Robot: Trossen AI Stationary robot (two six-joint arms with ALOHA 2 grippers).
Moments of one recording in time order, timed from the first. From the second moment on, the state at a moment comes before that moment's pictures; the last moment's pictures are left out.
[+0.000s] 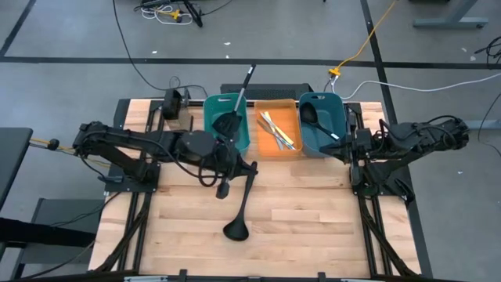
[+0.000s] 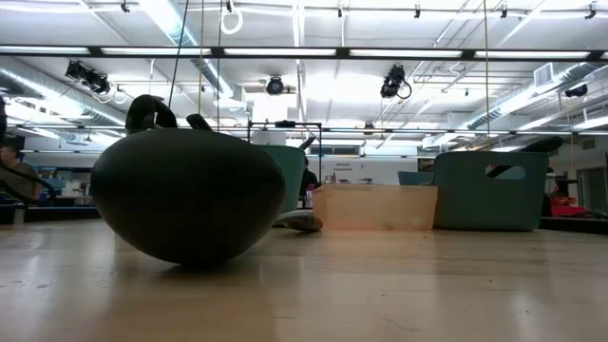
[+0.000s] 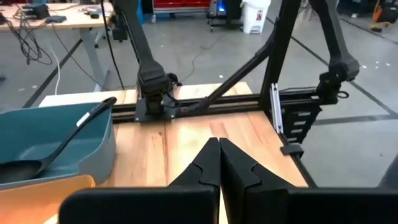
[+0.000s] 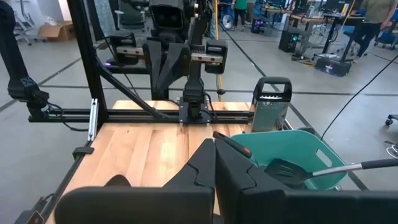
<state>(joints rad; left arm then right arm) -0.17 1.41 1.39 -0.28 -0.02 -0.03 0.37 0.80 1.13 -0.53 0.40 0.05</state>
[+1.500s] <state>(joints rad) -0.14 1.46 1.45 -0.35 0.01 -0.02 0.37 0.80 1.13 -0.56 0.36 0.07</state>
